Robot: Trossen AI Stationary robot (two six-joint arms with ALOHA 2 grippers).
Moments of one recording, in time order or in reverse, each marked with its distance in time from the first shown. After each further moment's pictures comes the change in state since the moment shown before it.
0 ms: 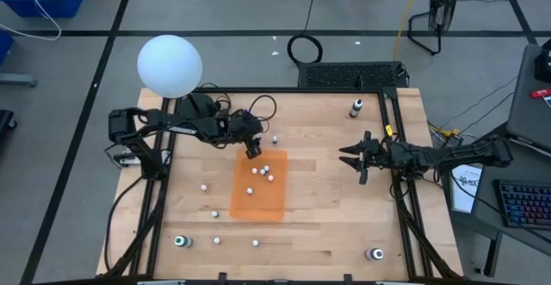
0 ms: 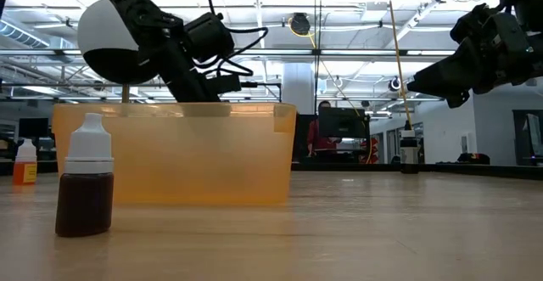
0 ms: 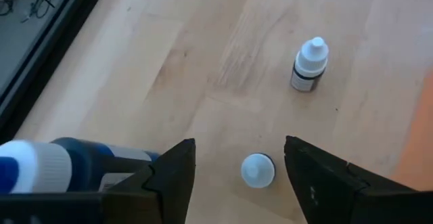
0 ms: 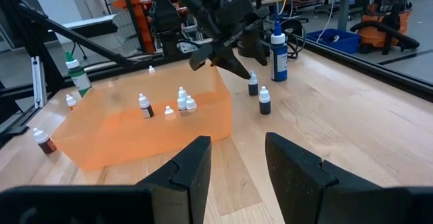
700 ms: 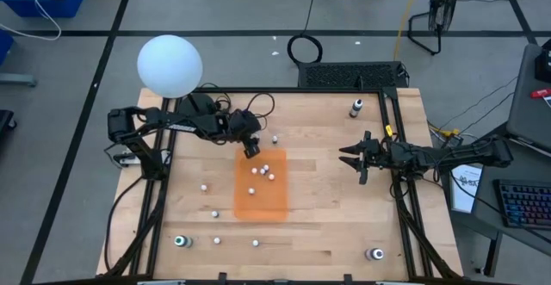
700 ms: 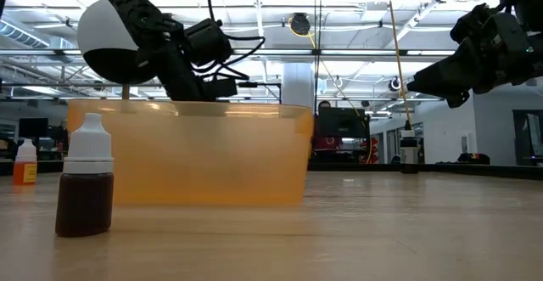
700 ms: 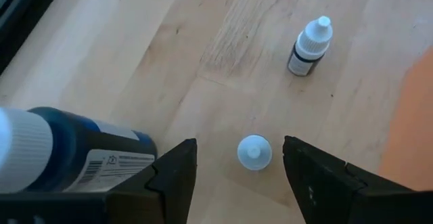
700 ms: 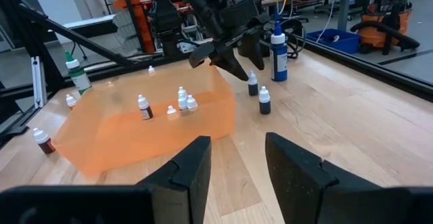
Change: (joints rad) left arm 0.045 -0.006 -0.001 -0.057 0.086 -0.048; right arm 0.000 0.000 0.000 0.000 0.000 0.000
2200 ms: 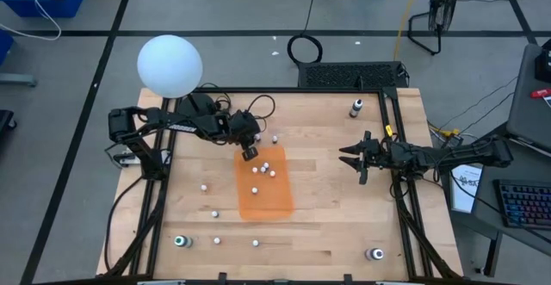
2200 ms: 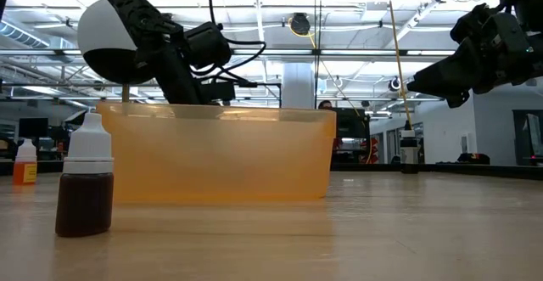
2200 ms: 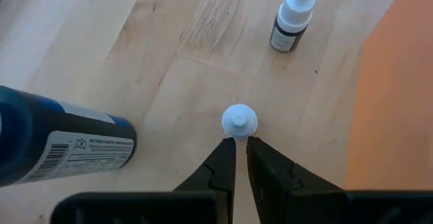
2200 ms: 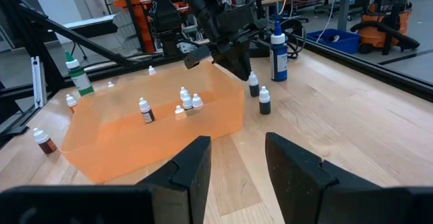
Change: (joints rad) left arm -0.001 0.003 -0.004 -0.006 0.048 0.006; right arm 0.000 0.000 0.000 0.000 0.000 0.000
